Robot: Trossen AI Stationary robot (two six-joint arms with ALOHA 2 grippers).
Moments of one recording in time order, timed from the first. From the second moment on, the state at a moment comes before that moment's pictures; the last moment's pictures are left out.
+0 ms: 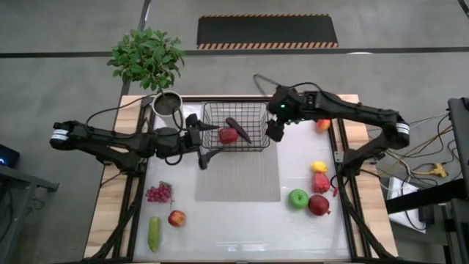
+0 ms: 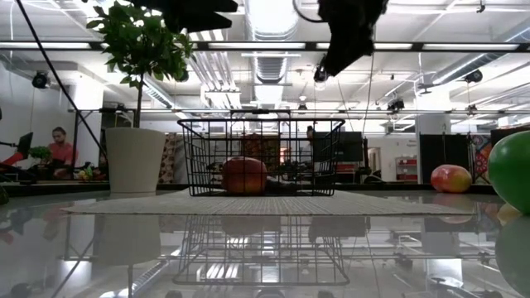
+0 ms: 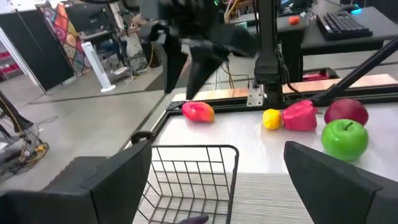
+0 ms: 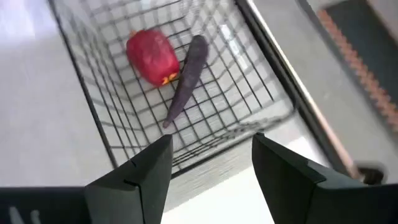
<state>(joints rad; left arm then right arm) -0.08 1.08 0.78 0.18 -0.37 0.17 -0.29 1.45 1.46 -0.95 0.15 0.14</state>
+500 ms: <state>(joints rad) -0.08 1.09 0.78 0.24 -0.37 0.22 -0.39 1.41 1.46 -1.10 0.45 0.35</state>
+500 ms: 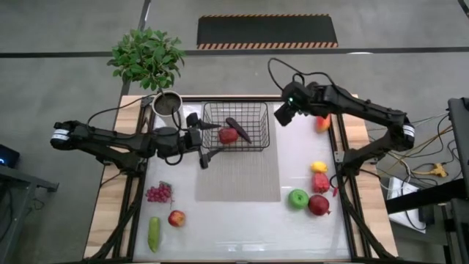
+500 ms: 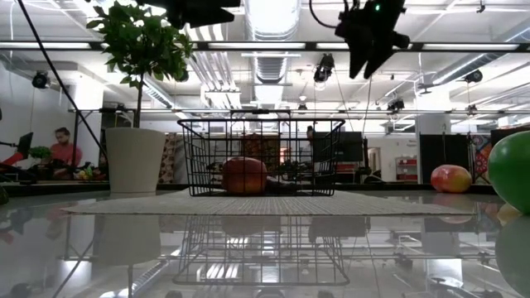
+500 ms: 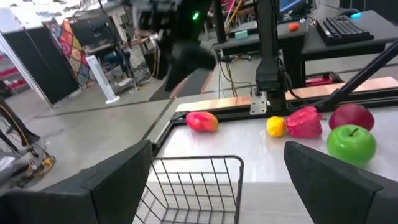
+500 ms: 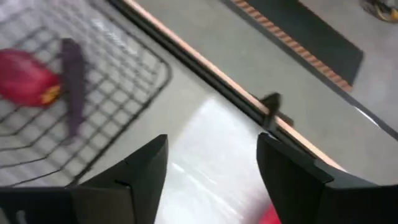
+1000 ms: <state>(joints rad) -0.08 1.09 0.78 0.40 -0.37 0.40 -0.78 1.61 1.45 -1.25 0.39 0.46</state>
